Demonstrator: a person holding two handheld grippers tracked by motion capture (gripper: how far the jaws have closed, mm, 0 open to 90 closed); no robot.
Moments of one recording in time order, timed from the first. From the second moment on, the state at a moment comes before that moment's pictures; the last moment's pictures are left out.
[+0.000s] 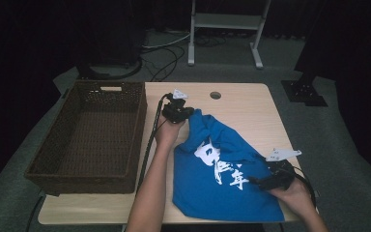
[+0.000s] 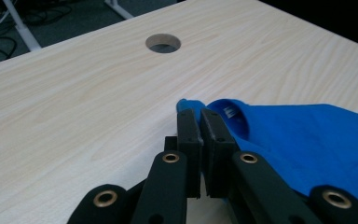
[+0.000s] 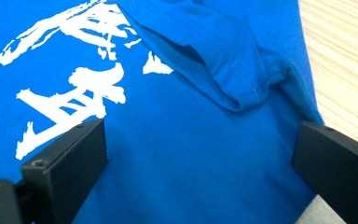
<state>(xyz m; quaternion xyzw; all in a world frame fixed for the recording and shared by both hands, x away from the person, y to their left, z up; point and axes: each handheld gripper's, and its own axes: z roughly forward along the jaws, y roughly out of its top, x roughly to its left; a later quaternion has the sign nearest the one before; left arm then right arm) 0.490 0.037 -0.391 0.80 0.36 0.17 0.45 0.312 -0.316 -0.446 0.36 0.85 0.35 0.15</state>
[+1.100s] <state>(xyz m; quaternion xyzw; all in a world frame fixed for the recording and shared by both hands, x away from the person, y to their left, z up) 0.487 0.038 -0.411 0.80 0.38 0.17 0.42 0.312 -0.316 -0.446 0.36 0.85 0.35 0.15</state>
